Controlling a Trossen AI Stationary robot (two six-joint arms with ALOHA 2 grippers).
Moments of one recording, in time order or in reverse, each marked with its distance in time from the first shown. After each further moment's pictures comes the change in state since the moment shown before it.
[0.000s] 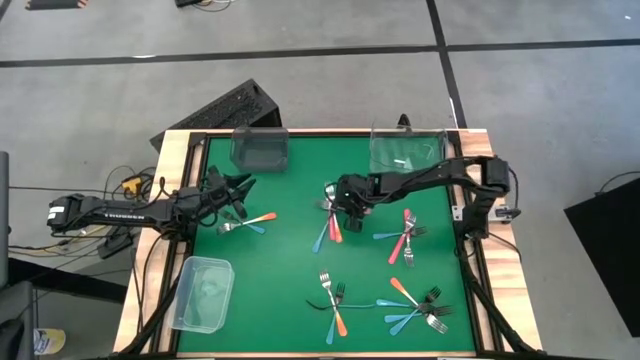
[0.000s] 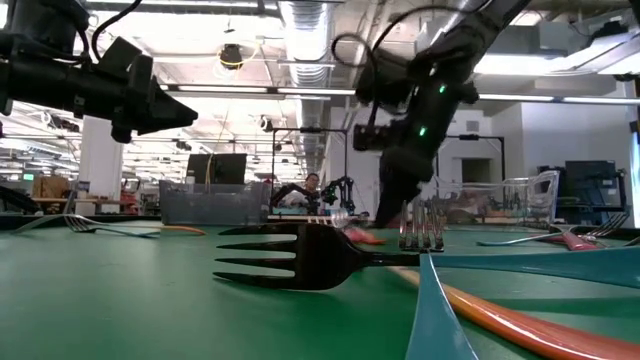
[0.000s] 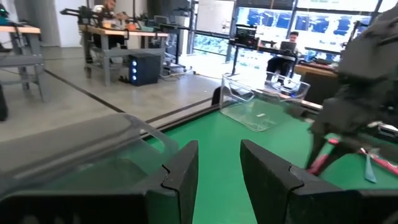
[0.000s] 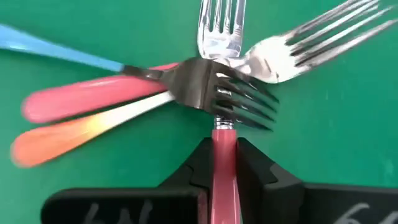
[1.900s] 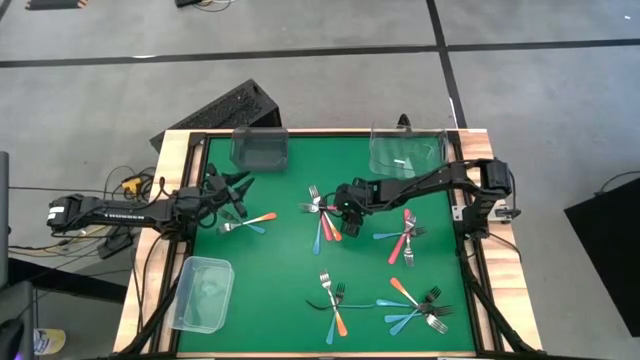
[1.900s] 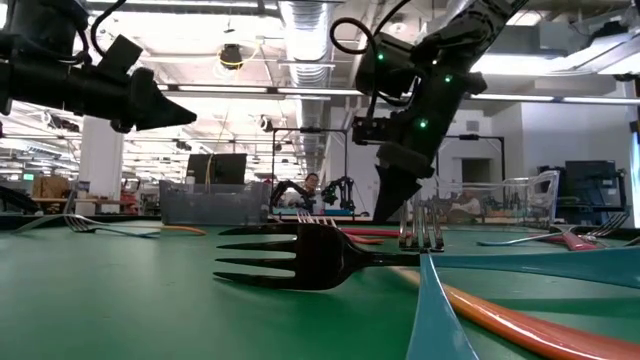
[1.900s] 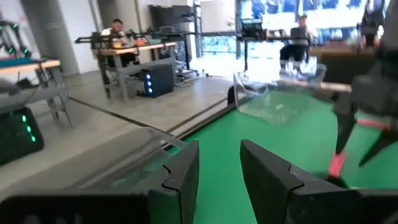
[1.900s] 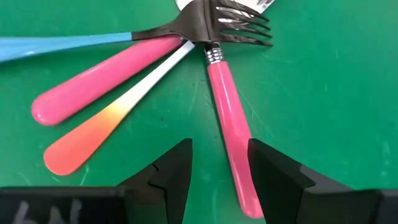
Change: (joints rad) left arm 0.000 -0.002 0.000 0.009 -0.038 0.179; right arm 0.058 0.015 0.004 0.009 0.117 0.107
